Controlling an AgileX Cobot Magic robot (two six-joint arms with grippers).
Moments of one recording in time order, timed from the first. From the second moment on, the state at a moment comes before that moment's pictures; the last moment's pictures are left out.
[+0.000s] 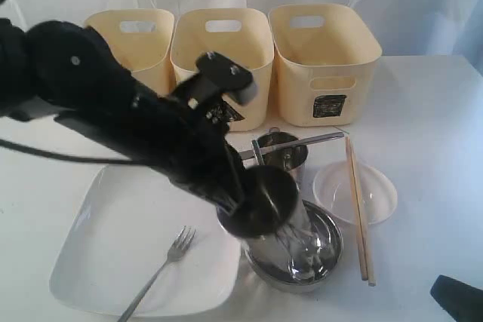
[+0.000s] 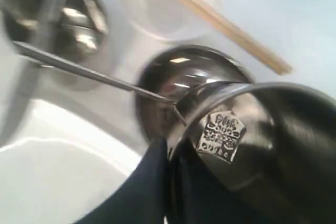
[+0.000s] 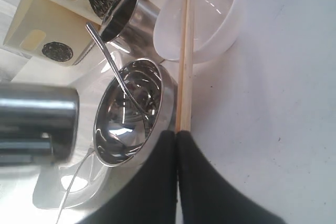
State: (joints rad) left arm -0.79 1.53 -1.07 -0.56 0.57 0.63; right arm 0.17 0.20 -0.01 0.68 0.45 0.09
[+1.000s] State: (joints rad) left arm -0.22 1.80 -1.44 -0.23 0.18 0.40; right arm 0.17 0.20 -0.01 0.68 0.45 0.09
